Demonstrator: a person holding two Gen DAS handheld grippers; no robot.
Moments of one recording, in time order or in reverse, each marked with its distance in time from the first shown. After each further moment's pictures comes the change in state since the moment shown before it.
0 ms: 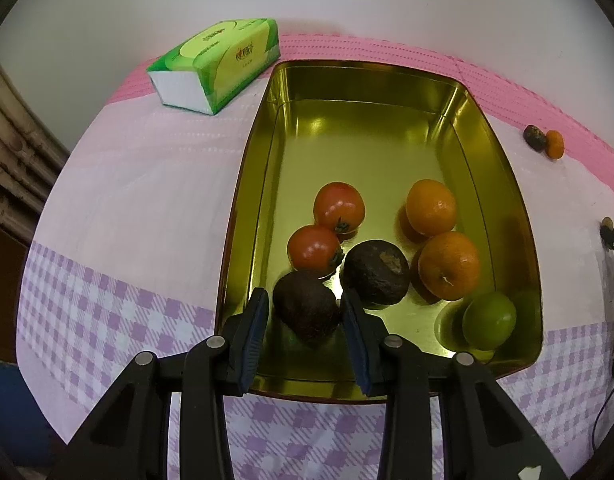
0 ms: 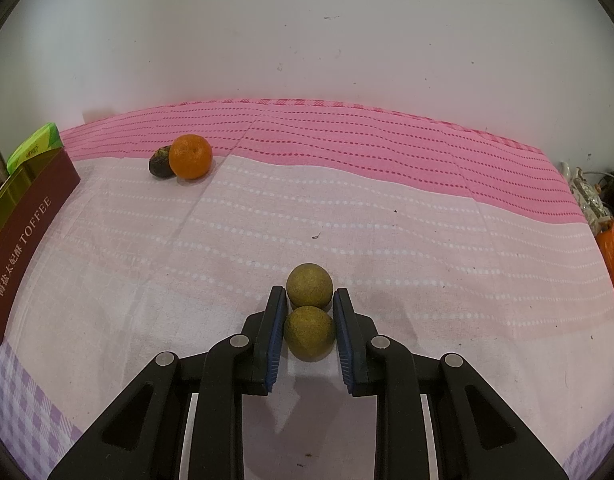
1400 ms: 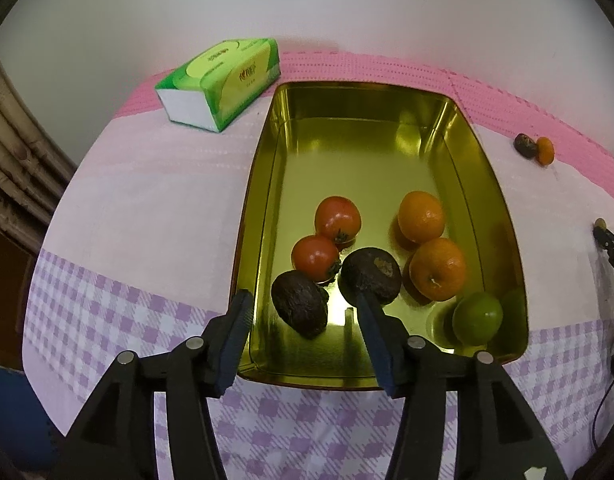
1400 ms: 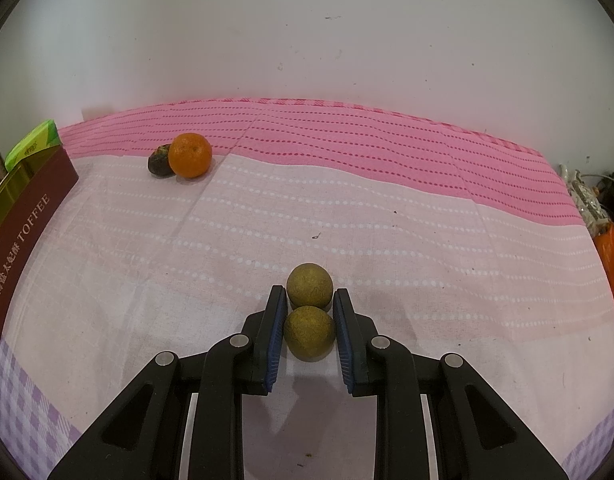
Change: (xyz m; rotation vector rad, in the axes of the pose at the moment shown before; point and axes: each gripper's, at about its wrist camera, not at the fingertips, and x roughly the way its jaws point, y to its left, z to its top) left arm -0.025 0.001 -0.005 0.003 -0.051 0.004; right arm -0.001 0.001 0.000 -0.007 0.000 -0.015
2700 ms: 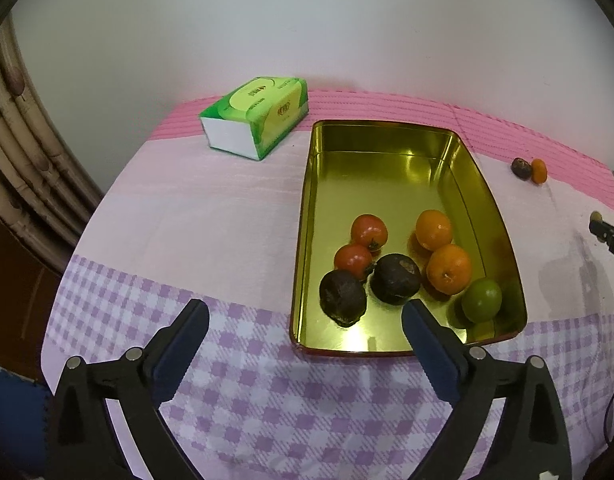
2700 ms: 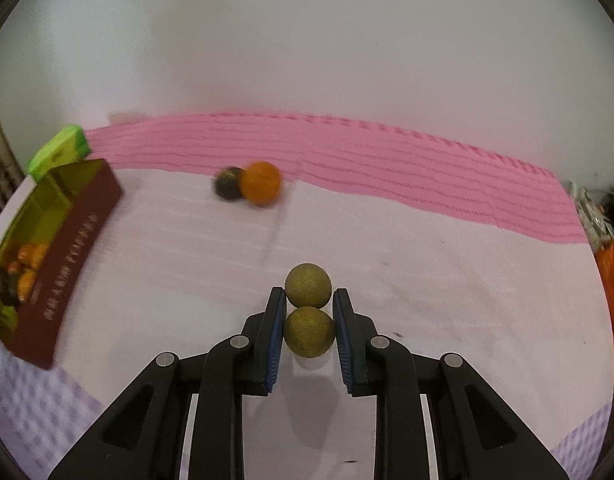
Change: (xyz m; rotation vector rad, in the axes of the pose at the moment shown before) left arm -0.038 0.028 -0.020 -0.007 -0.129 0.034; right arm -0.038 0.063 0.034 -0.033 0.015 0.061
